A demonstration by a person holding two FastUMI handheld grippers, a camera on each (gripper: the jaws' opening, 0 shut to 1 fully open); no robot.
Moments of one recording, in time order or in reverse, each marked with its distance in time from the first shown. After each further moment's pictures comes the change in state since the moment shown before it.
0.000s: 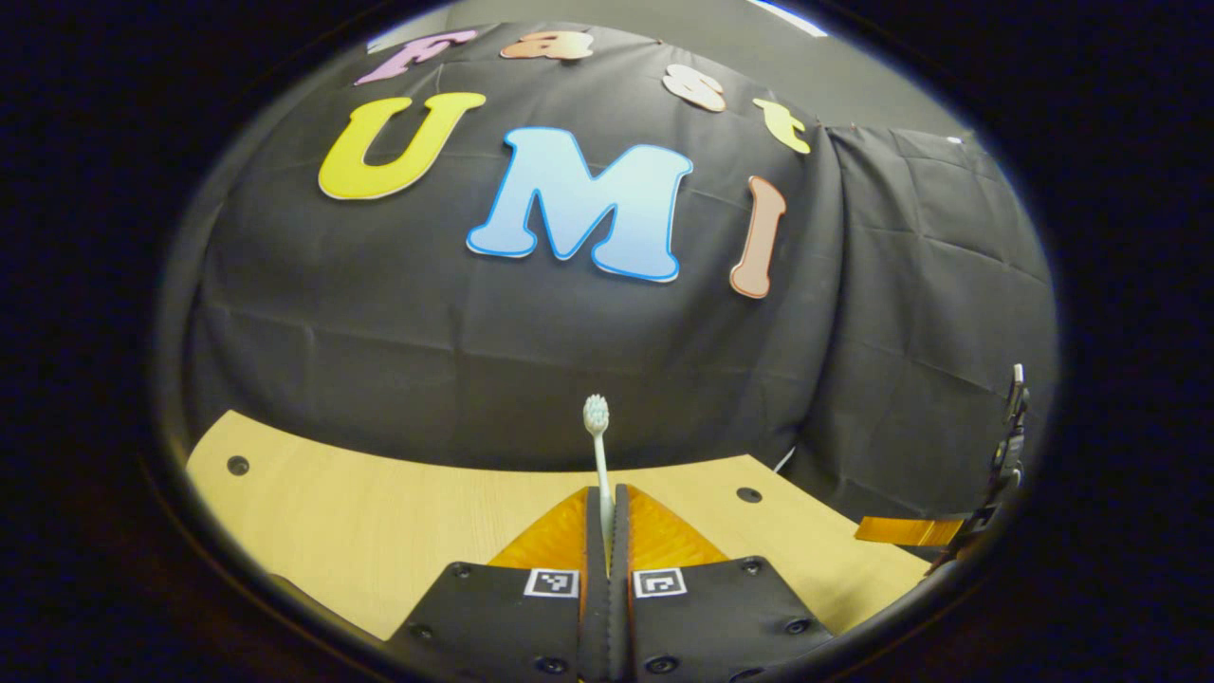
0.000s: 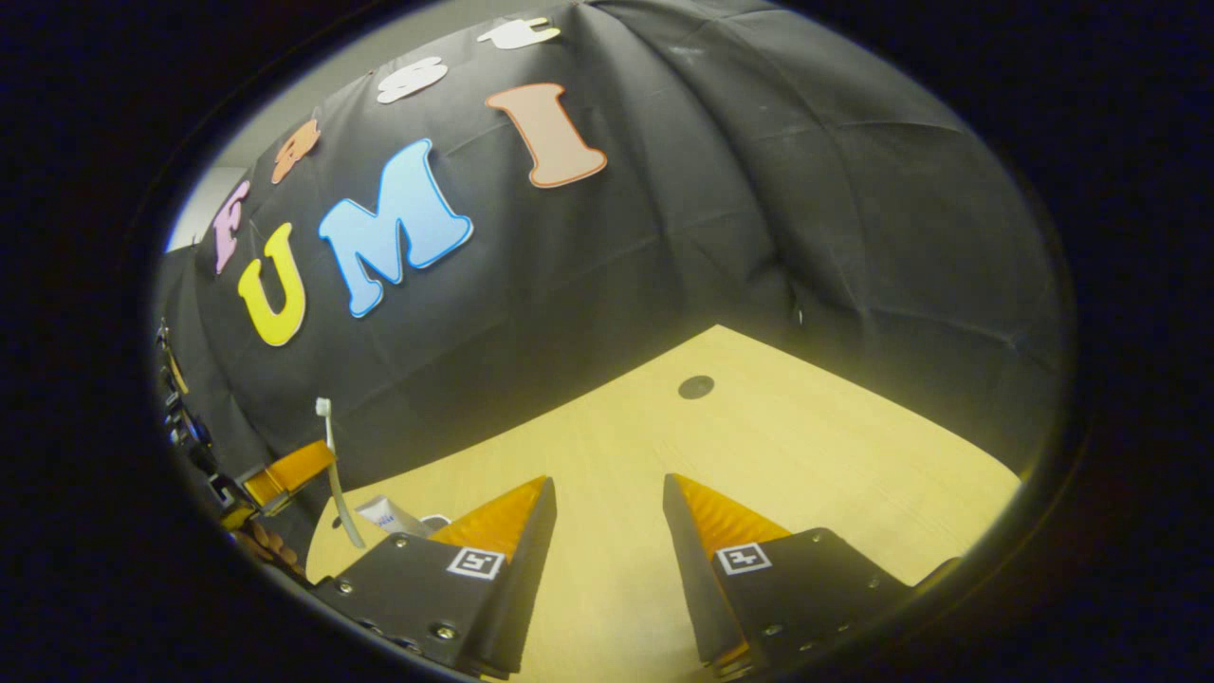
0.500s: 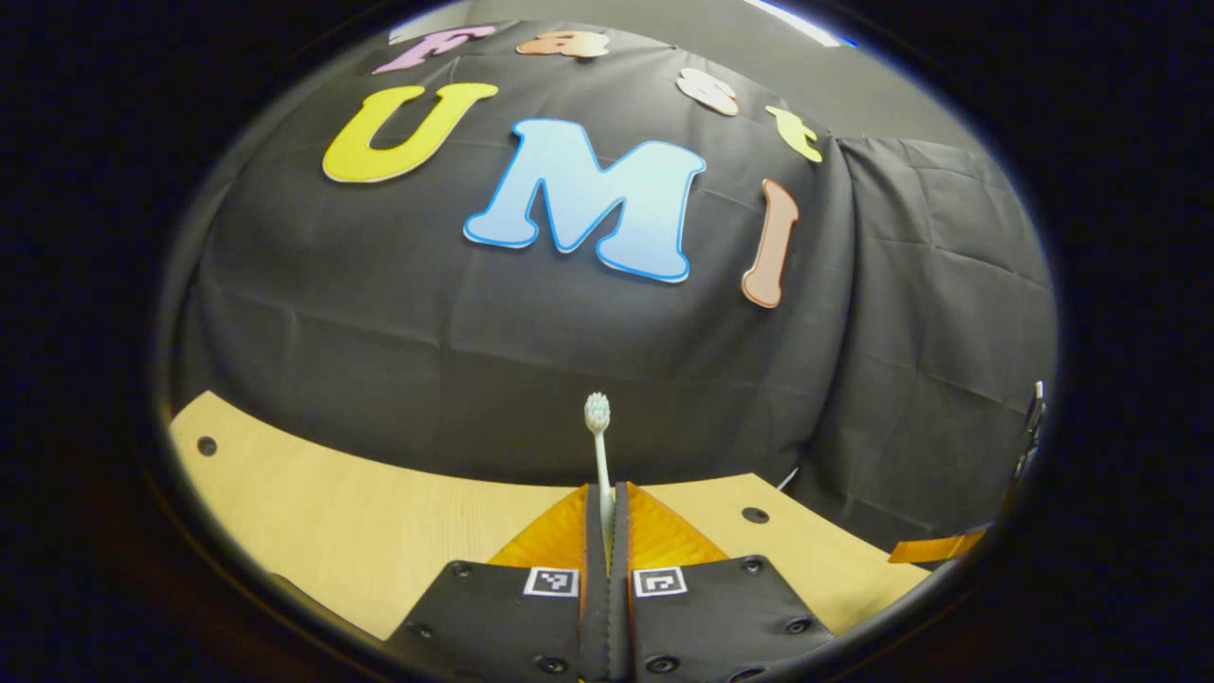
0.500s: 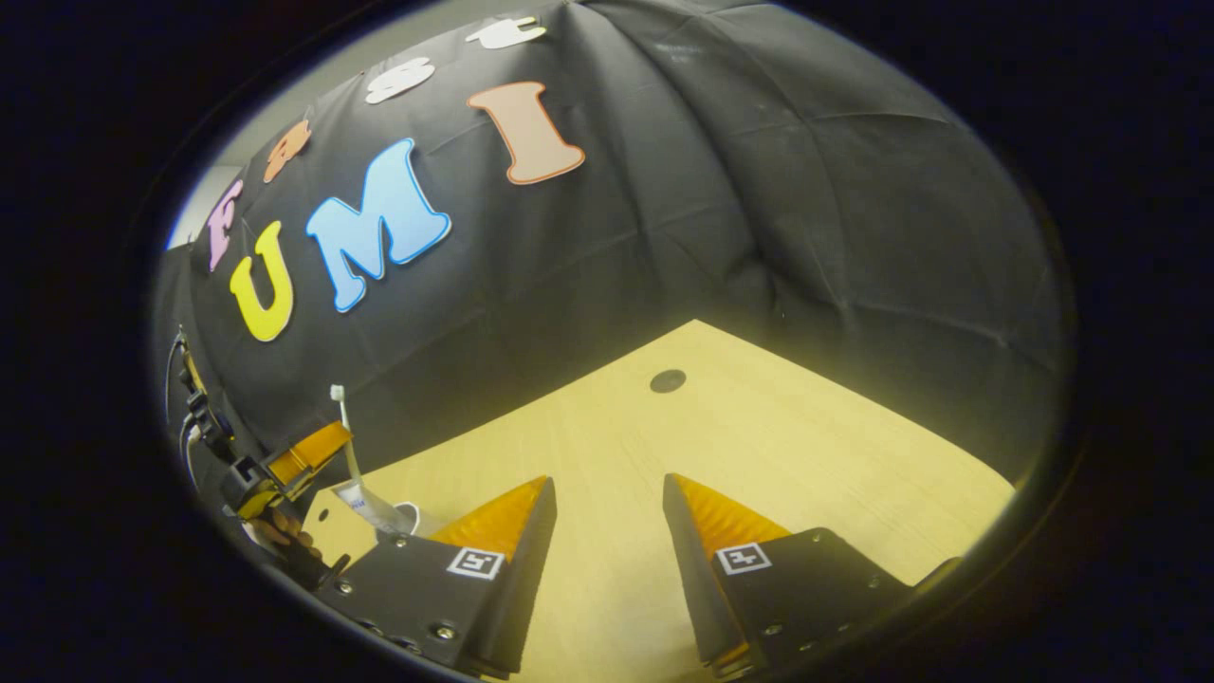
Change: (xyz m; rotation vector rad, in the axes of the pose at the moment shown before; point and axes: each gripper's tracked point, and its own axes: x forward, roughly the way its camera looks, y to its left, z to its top) left arm 0.047 0.009 -0.031 -0.072 -0.036 0.014; right arm -0.003 -0.031 -0.003 -0.008 0.009 -0.019
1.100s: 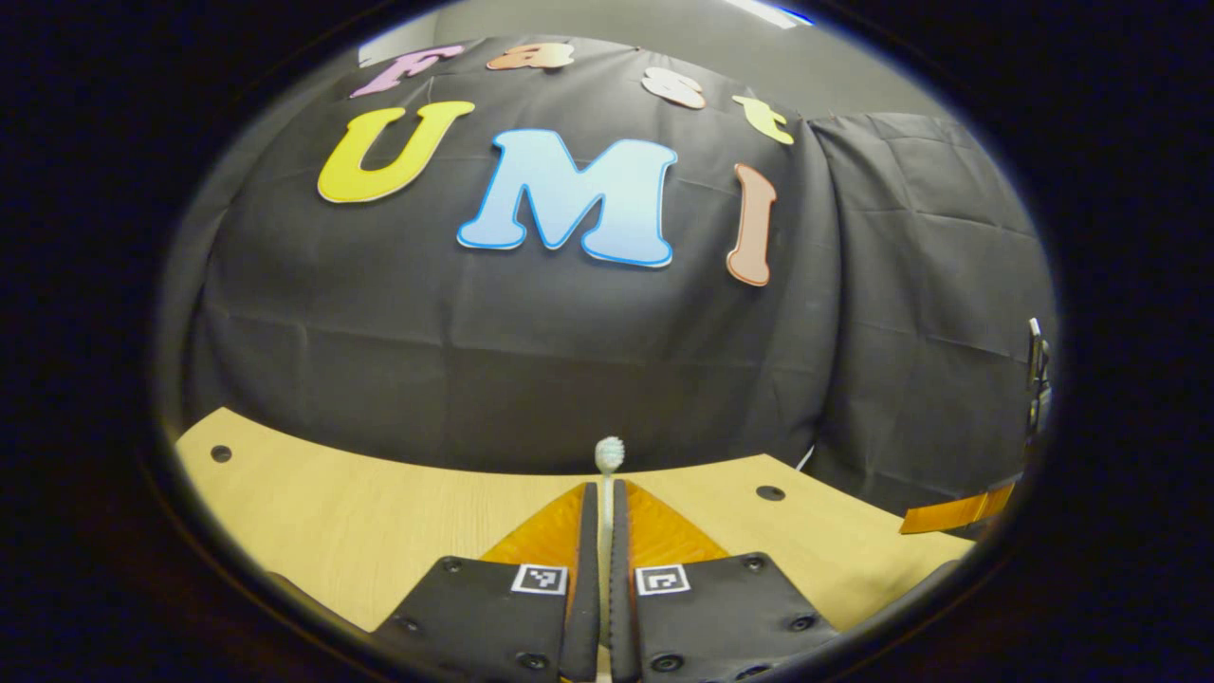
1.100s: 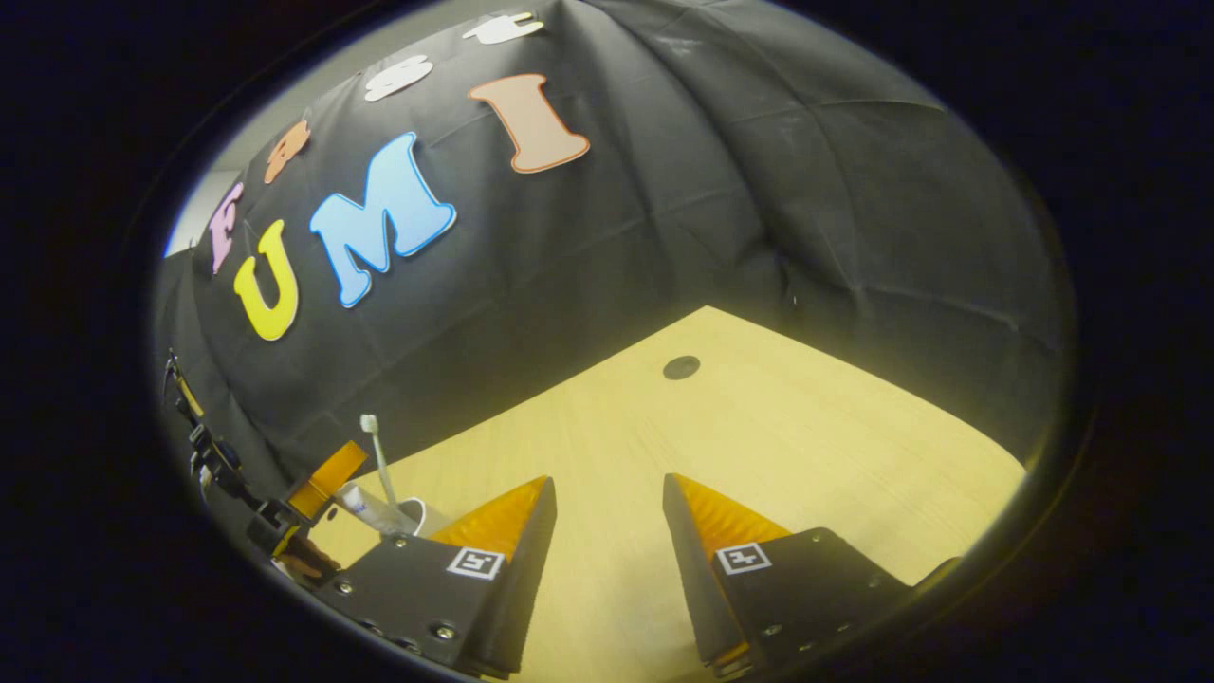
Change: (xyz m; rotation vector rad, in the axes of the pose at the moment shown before) left arm -0.023 -0.007 -0.026 0.104 -0.036 0.033; right arm 0.009 0.015 -0.013 0.017 0.024 0.039
